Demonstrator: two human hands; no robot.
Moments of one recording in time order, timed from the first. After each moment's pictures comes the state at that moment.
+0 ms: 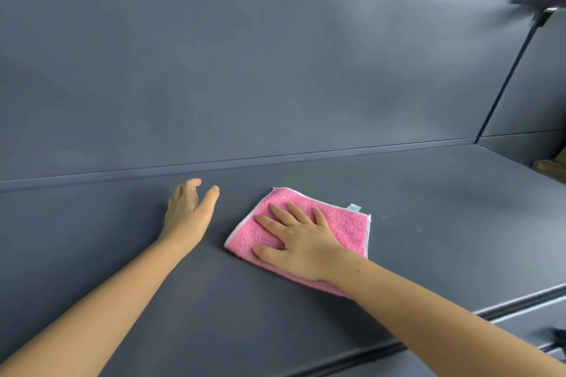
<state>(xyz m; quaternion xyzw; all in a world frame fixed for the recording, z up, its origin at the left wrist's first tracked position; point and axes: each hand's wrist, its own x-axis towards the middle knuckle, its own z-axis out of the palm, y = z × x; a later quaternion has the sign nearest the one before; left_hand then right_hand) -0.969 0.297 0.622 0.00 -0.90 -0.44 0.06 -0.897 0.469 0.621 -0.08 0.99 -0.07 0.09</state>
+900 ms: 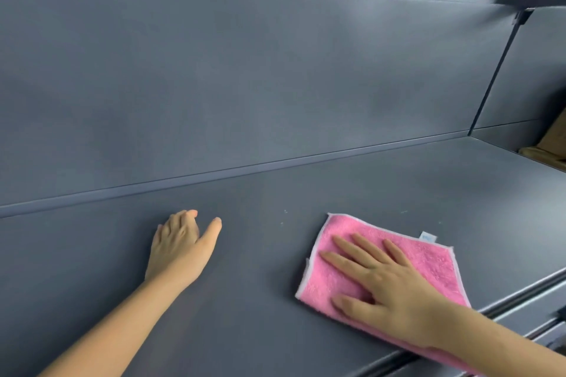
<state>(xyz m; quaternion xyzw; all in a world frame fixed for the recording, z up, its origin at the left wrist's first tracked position) -0.959 0.250 0.617 -0.02 -0.96 -0.27 0.02 -0.818 0.479 0.622 -0.03 0.99 -0.06 0.08</state>
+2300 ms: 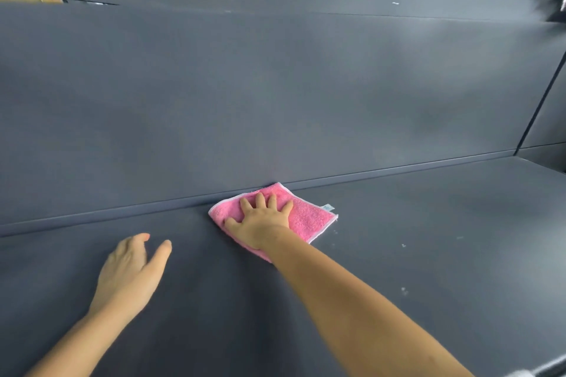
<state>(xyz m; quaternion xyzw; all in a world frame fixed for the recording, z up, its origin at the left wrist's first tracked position) -0.986 0.130 0.621 0.07 -0.94 -0.32 0.05 -1.035 0.313 0.623 0.03 0.99 -0.08 0.06</state>
